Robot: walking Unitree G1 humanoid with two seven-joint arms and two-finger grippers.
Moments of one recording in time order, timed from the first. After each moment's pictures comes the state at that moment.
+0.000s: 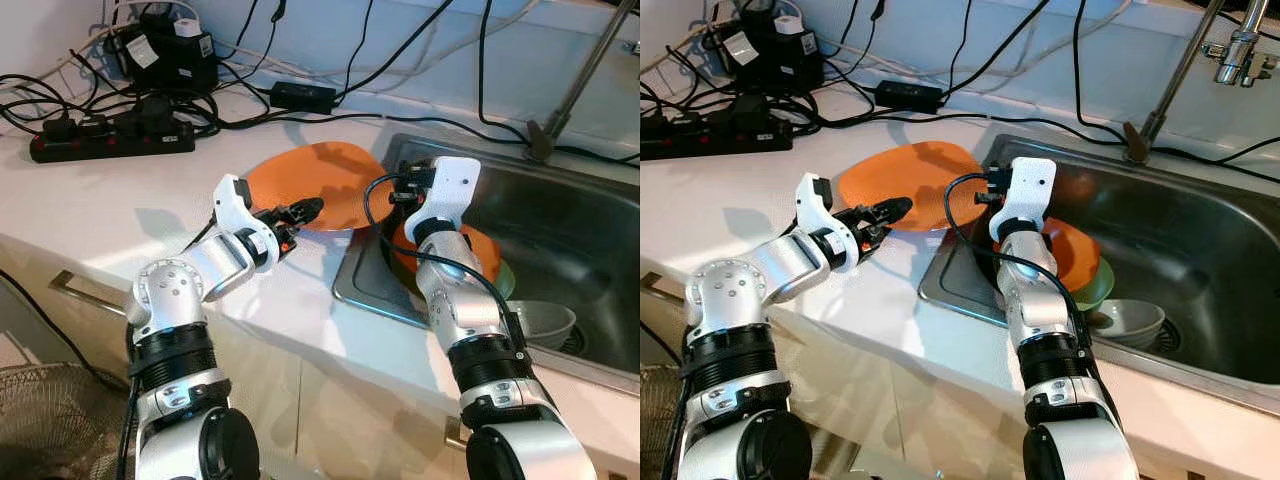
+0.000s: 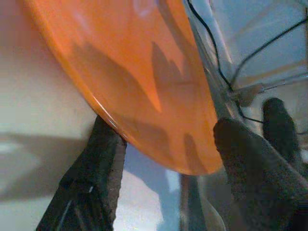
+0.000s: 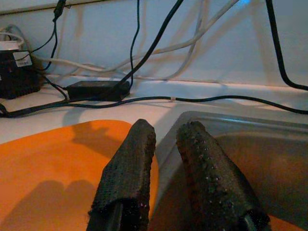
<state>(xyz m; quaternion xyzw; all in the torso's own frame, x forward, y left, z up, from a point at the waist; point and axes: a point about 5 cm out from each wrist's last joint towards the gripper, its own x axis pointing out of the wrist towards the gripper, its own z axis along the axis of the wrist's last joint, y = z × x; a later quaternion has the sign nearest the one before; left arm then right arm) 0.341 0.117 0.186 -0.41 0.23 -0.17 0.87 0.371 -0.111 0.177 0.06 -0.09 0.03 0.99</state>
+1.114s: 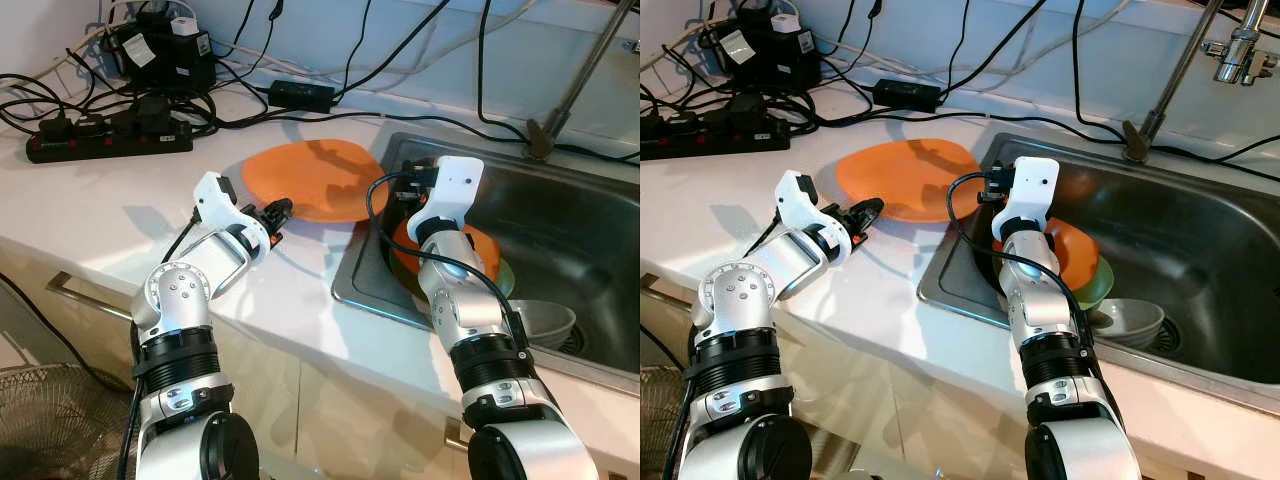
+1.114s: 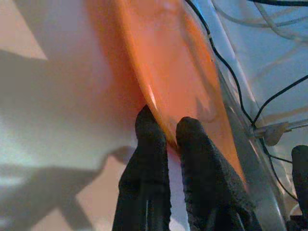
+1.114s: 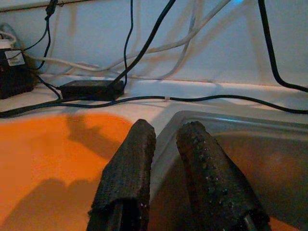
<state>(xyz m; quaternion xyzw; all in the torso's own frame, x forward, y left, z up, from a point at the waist) 0.349 0.129 0.185 -0.41 0.18 -0.10 0.89 0.371 -0.115 0.178 0.05 -0.09 0.03 0.99</state>
